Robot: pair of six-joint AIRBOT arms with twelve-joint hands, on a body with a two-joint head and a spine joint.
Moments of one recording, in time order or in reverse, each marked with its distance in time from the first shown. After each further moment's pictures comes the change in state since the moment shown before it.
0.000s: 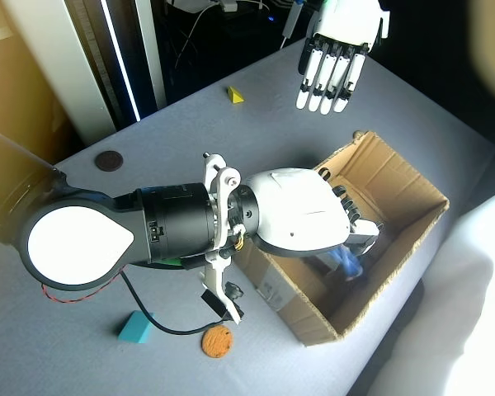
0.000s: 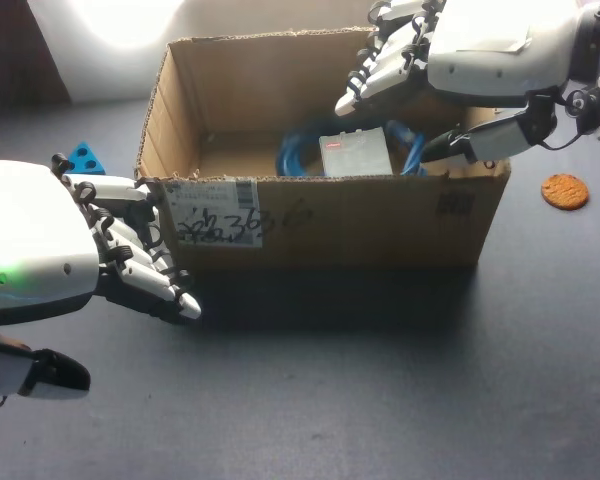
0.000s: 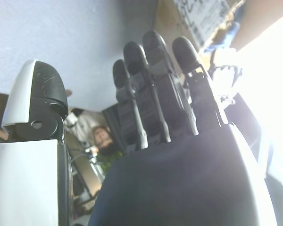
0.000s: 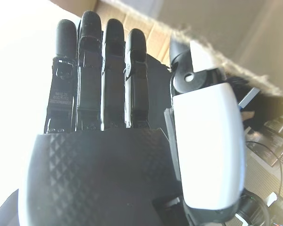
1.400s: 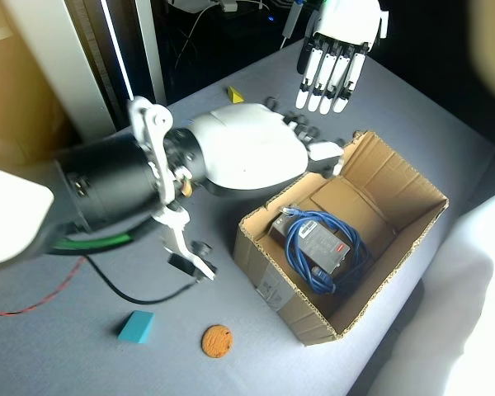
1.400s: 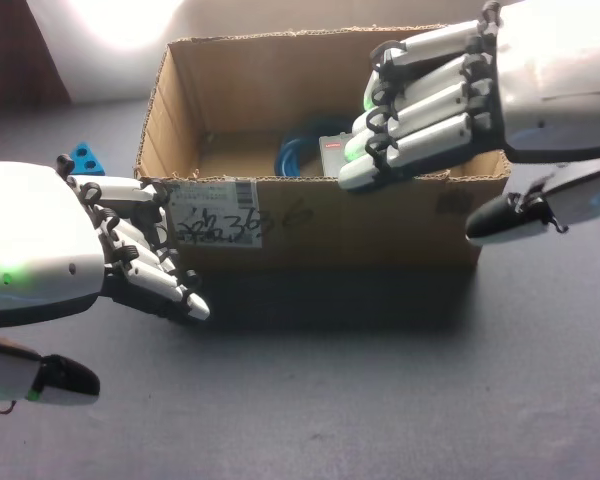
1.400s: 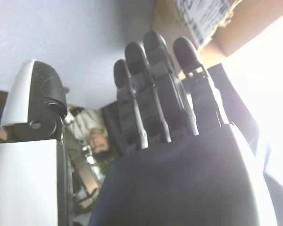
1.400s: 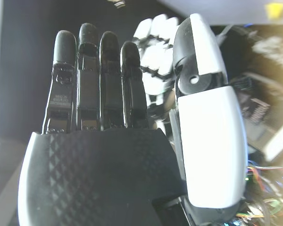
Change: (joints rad) left arm 0.000 0.000 -0.010 -0.020 -0.002 0.000; right arm 0.041 0.226 -0.240 -0.233 0.254 0.215
